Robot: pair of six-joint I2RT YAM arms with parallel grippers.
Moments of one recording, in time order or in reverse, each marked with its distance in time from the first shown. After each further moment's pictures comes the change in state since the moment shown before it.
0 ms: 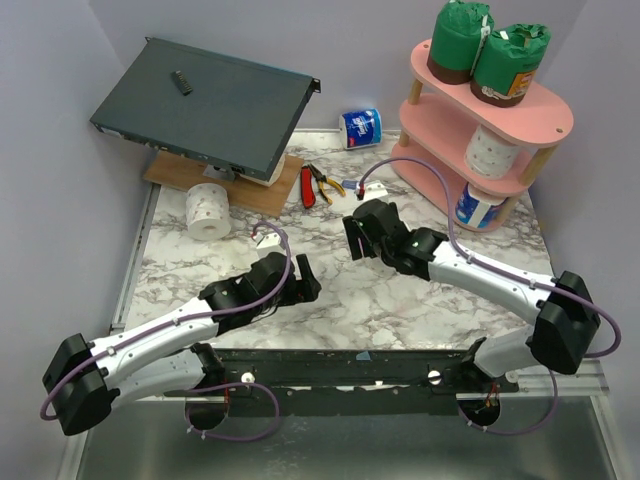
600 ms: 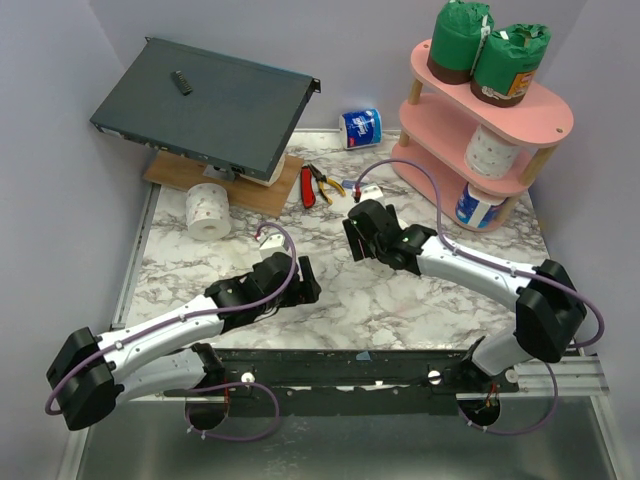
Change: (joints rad) left arm 0.000 0.046 0.000 0.000 0.000 0.008; right arm -0.035 0.092 0.003 -0.002 0.009 -0.026
